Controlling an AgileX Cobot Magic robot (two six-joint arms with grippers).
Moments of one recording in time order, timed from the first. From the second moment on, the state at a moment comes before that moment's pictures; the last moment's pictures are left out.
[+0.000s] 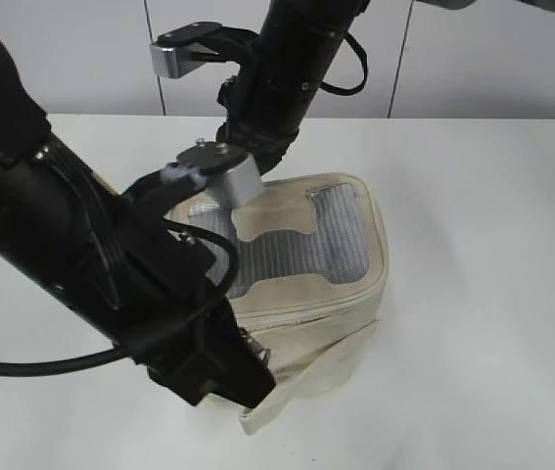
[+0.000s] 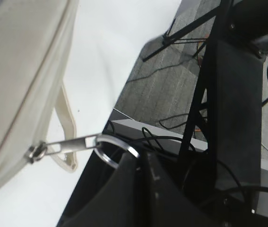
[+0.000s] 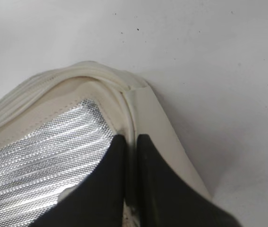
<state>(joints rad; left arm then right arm) -0.75 1.52 -0.91 -0.81 0.91 0.80 0.64 2.21 -1.99 0.42 1.22 -0.71</state>
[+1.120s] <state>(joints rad) -0.84 1.59 -0.95 -0.93 0.73 0.82 0.64 2.21 -1.99 0.42 1.22 -0.71</state>
